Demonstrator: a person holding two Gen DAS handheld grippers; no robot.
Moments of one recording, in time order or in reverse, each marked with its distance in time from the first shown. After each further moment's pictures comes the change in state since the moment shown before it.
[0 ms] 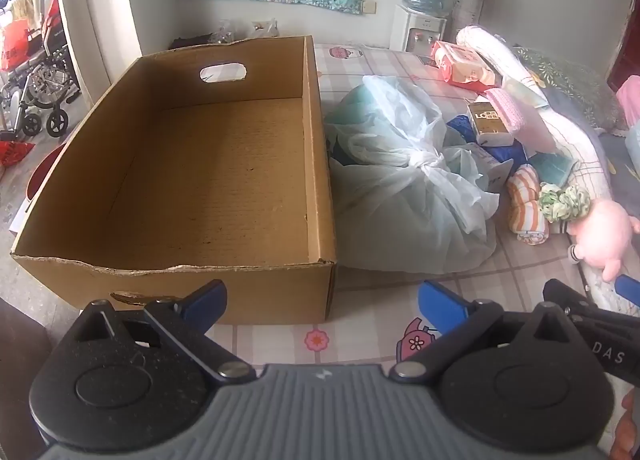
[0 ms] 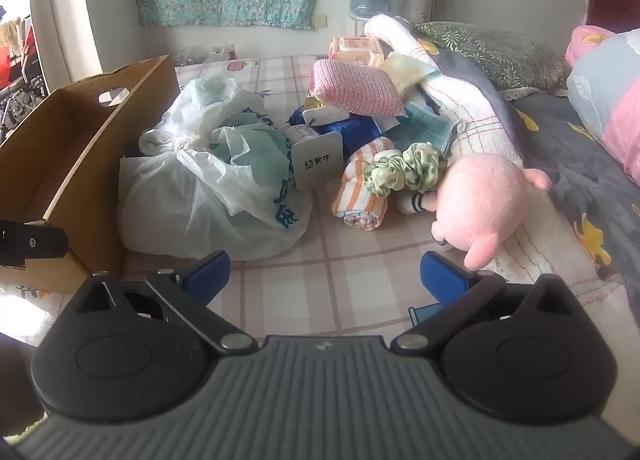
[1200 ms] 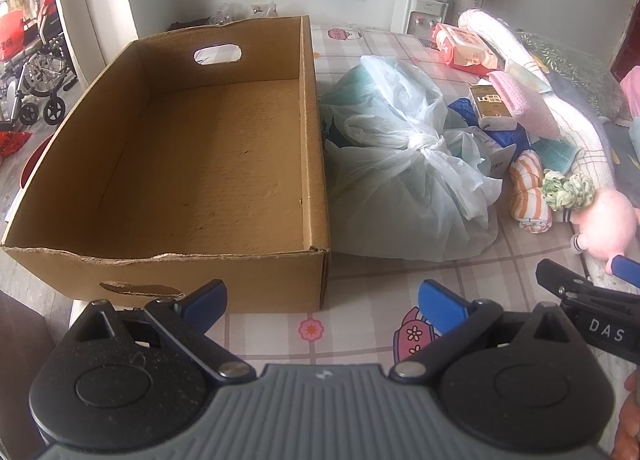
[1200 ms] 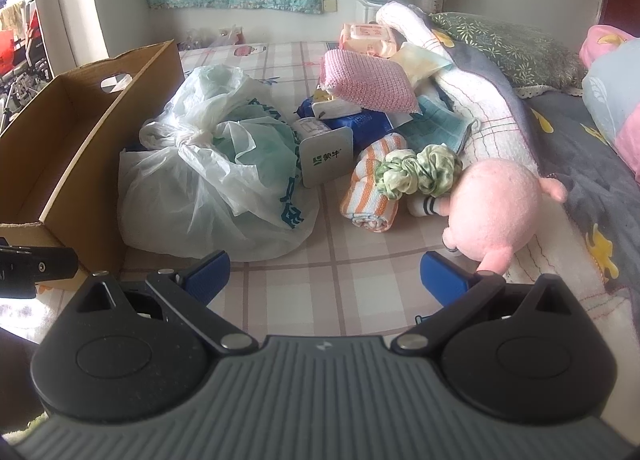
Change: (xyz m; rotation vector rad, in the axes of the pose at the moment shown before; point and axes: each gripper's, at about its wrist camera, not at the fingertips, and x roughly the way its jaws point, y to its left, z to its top) left arm 0.011 -0.004 0.001 -0.004 0.056 -0.002; right arm 0.016 0.005 0.015 -0.026 0.047 0.026
